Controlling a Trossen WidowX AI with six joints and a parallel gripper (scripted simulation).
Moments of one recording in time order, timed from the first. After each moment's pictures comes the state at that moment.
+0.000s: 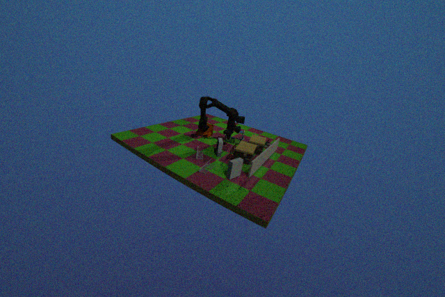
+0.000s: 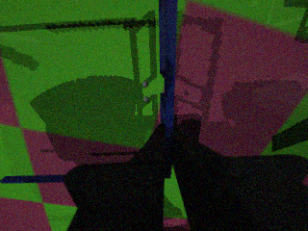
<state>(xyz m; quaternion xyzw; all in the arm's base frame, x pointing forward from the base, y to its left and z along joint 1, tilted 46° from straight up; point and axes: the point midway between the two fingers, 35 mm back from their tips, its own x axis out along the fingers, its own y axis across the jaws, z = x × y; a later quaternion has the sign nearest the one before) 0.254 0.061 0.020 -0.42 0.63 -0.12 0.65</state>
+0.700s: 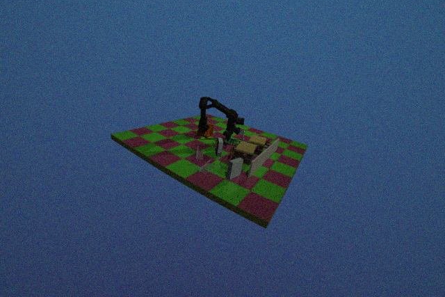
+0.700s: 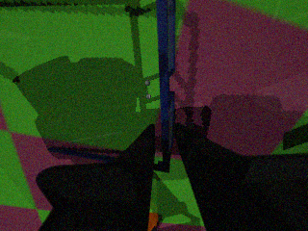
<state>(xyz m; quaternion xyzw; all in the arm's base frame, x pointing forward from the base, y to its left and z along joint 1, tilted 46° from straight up) 0.254 0.052 0.013 -0.42 0.63 -0.12 0.65</state>
